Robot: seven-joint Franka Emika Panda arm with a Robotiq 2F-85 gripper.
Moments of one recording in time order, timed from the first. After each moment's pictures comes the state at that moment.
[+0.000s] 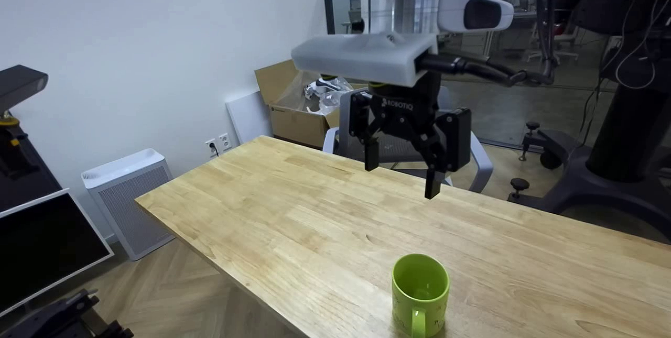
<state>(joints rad) -0.15 0.07 -0.16 -2.27 -0.03 2.30 -0.06</state>
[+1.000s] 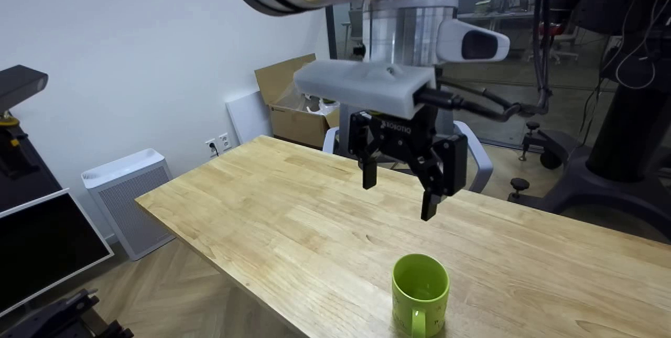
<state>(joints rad) -0.15 0.11 -0.16 -2.28 -0.02 2.32 -0.06</state>
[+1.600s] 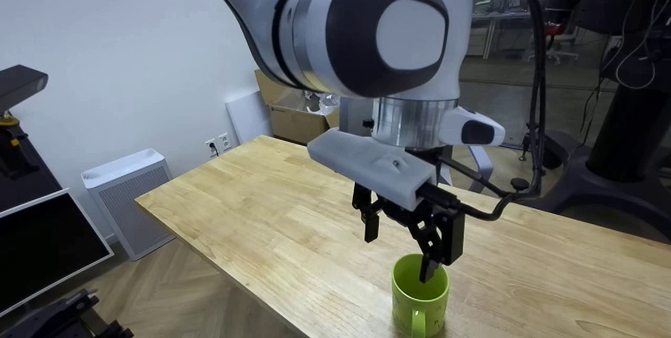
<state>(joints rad) -0.17 0.28 -0.17 -2.29 -0.02 2.41 -0.05</state>
